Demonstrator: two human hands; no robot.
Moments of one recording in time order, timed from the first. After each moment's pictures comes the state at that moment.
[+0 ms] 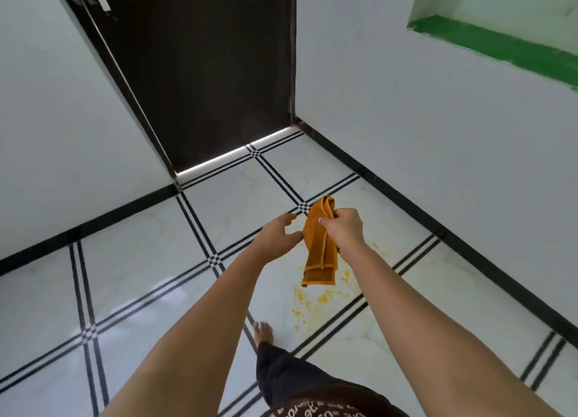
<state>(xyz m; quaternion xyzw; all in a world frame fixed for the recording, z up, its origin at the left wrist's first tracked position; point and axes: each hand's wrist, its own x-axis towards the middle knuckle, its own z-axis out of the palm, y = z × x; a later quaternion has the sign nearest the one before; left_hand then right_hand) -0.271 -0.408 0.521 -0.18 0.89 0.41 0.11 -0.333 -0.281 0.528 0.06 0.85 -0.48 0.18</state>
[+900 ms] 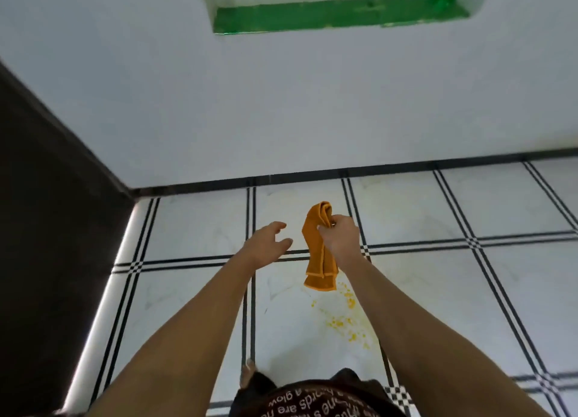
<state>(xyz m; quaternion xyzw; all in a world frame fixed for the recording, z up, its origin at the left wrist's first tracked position) -0.633 -0.607 0.505 0.25 0.87 0.26 0.33 -0.543 -0.477 0.519 0.45 0.74 -0.49 -0.05</state>
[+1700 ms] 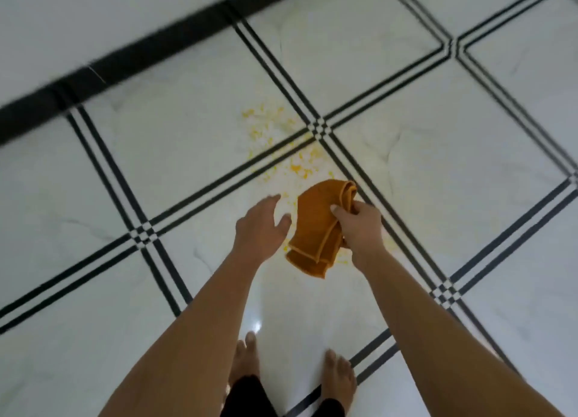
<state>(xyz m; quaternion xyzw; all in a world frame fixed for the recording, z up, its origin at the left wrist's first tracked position) -0.647 -0.477 0.004 0.47 0.80 0.12 0.36 -0.499 -0.413 0.024 0.71 0.42 -0.53 -0.17</state>
